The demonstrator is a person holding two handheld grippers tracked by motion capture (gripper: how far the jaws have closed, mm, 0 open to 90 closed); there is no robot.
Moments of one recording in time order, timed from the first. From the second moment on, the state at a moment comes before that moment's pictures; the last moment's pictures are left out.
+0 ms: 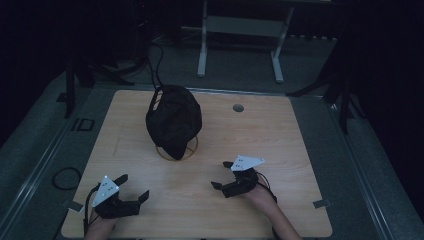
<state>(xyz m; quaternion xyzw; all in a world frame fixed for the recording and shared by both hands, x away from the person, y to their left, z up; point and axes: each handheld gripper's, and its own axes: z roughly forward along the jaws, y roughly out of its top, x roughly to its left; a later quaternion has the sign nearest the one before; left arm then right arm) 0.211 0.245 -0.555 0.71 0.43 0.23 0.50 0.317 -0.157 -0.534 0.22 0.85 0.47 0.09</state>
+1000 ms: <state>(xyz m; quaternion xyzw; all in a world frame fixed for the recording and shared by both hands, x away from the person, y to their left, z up) 0.212 0.245 -0.557 0.72 0.43 0.23 0.49 0.291 -0.205 -0.551 0.23 0.85 0.45 0.12</state>
